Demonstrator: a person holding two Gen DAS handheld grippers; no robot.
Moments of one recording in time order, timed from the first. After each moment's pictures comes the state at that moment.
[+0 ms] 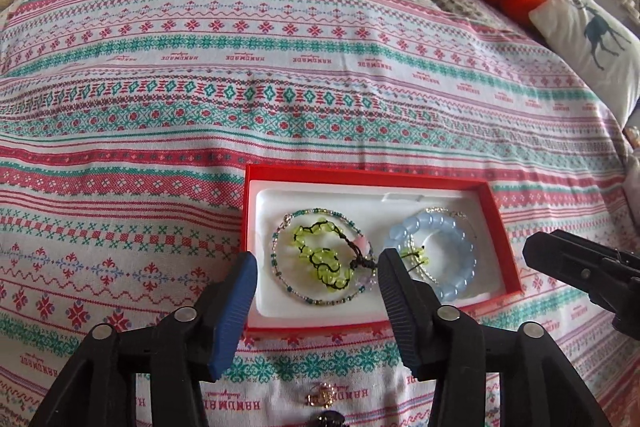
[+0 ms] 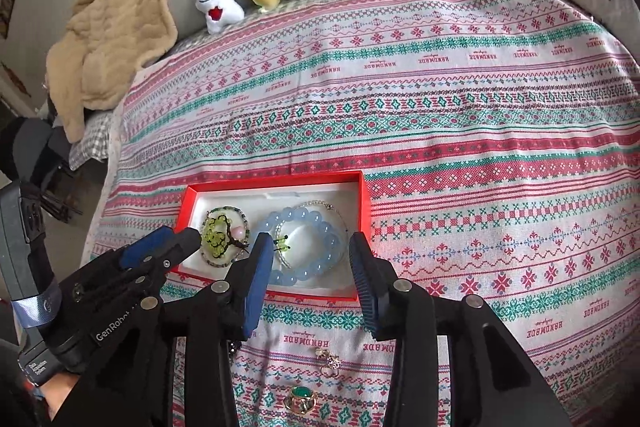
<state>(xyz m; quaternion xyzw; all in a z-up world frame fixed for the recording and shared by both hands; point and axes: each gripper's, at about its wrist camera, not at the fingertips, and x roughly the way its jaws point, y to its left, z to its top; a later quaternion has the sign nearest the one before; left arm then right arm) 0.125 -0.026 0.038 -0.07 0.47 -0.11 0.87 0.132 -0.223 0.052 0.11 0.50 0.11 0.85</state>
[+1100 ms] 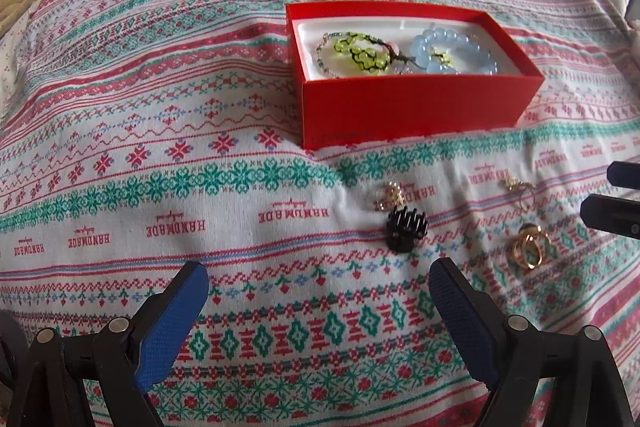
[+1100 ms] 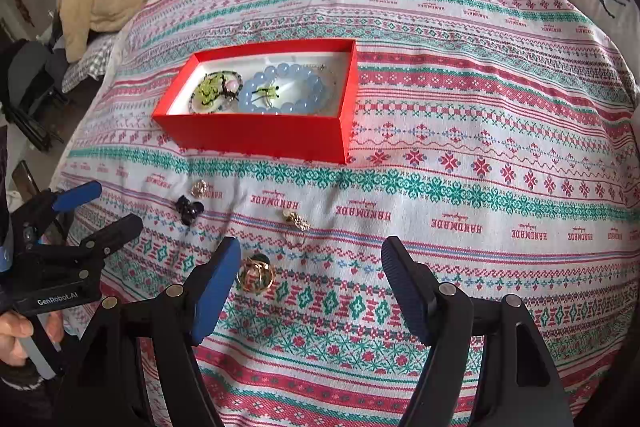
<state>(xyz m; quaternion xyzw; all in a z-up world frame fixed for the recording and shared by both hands) 0.025 -0.005 0.000 0.05 0.50 -0.10 0.86 0.034 -0.219 0.006 0.01 0.54 0.12 0.84</state>
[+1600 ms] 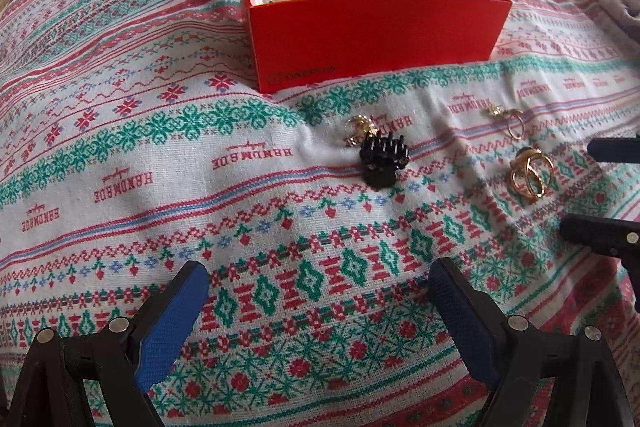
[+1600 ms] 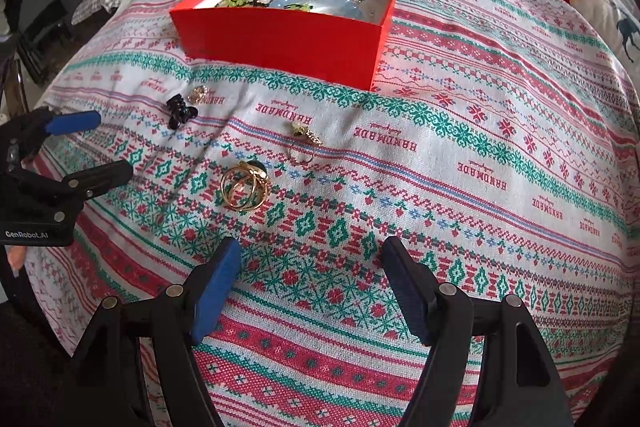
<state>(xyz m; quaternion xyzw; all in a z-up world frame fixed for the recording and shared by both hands) 0.006 -0.012 -0.035 0.08 0.49 -0.15 0.85 -0.004 -0.195 -0.038 -0.11 0.53 0.15 0.83</state>
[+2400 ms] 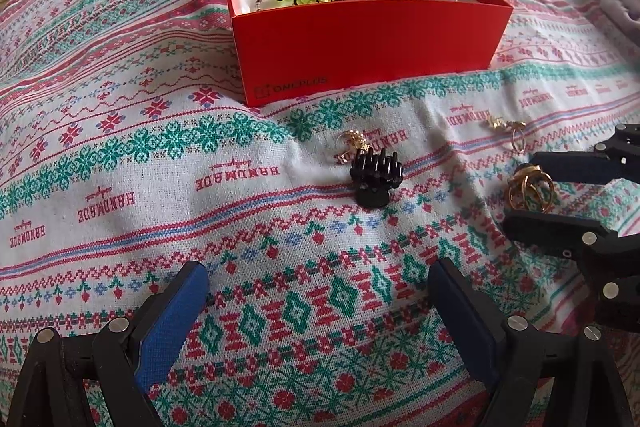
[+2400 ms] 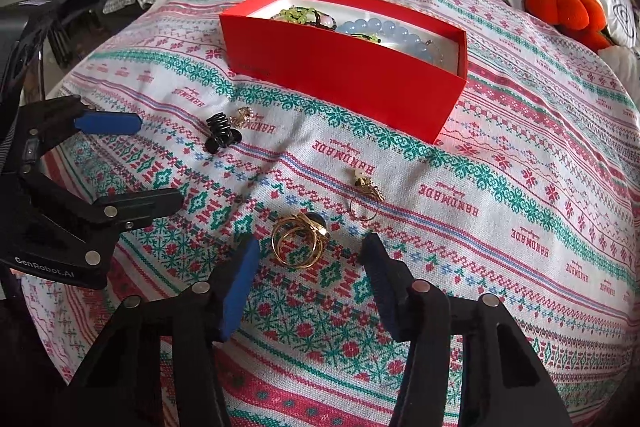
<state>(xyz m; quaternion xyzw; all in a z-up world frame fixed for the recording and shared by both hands) 0.015 -0.023 -0.037 0.07 0.49 -0.16 0.86 0.012 -0.156 -0.043 -0.12 0.48 0.20 0.84</state>
